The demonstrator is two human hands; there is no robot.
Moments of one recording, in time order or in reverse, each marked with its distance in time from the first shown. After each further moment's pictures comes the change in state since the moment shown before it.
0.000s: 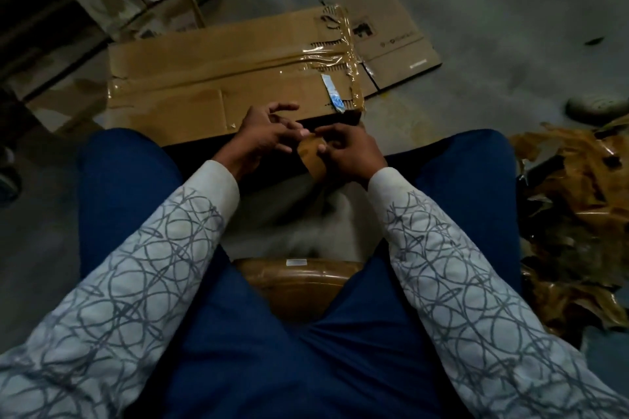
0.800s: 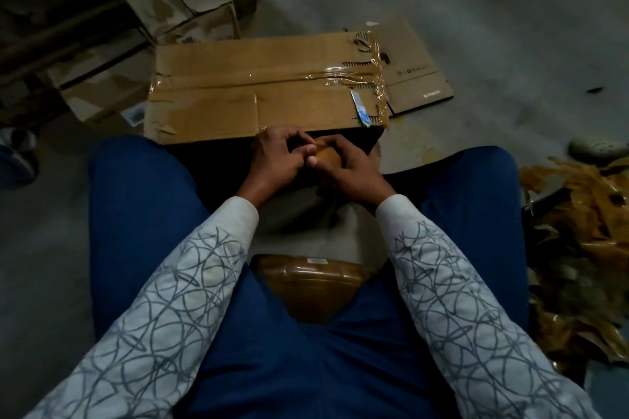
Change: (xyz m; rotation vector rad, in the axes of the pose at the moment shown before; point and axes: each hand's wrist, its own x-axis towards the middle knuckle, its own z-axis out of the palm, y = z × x) left_hand -0.054 -0.030 -0.012 0.409 0.352 0.349; right_hand -0.060 -0.048 0.034 0.209 -0.139 -0.085
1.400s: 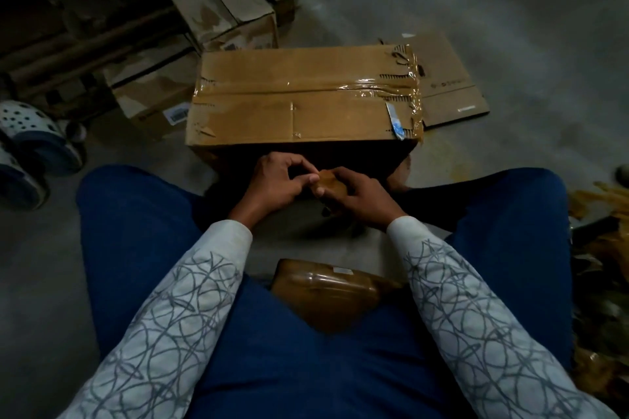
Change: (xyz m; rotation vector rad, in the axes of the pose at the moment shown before) left_hand -0.023 -0.039 -0.042 0.075 -0.115 -0.035; right_hand 0.014 0.016 0.026 -0.322 -0.164 -0.012
